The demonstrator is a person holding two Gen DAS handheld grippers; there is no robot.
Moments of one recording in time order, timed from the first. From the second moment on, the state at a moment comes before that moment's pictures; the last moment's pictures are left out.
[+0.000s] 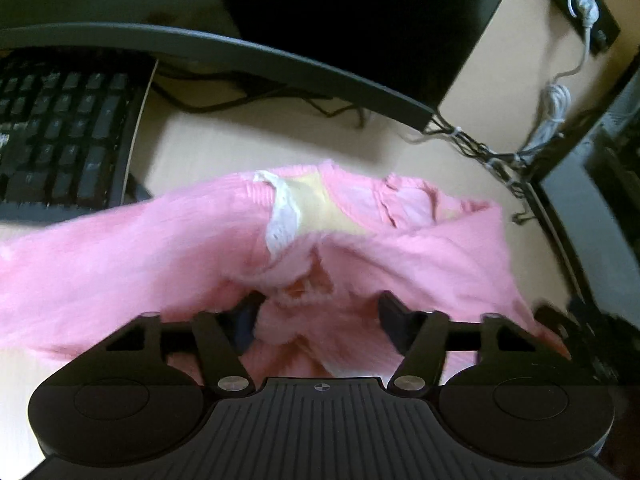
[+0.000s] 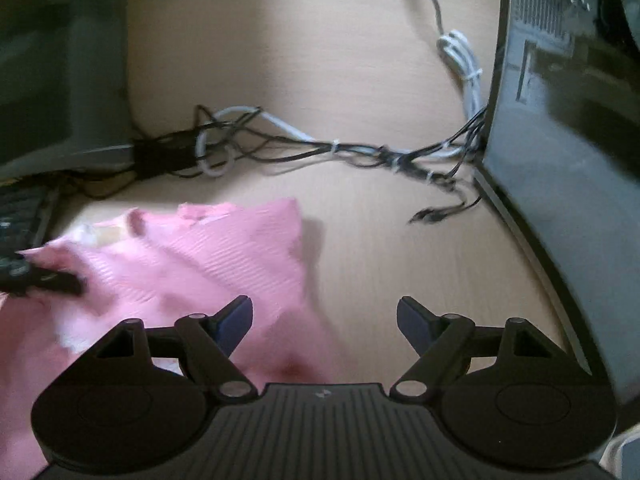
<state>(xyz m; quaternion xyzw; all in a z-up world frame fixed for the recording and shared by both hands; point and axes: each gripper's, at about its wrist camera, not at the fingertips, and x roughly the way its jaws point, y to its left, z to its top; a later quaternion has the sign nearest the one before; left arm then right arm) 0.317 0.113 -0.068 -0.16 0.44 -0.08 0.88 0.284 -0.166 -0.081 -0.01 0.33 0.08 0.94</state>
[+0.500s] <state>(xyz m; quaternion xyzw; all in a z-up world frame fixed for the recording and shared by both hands) 0.317 0.122 -0.059 -0.09 0.38 -0.10 0.92 0.337 -0.118 -0.070 -0.12 0.26 0.07 0.95</state>
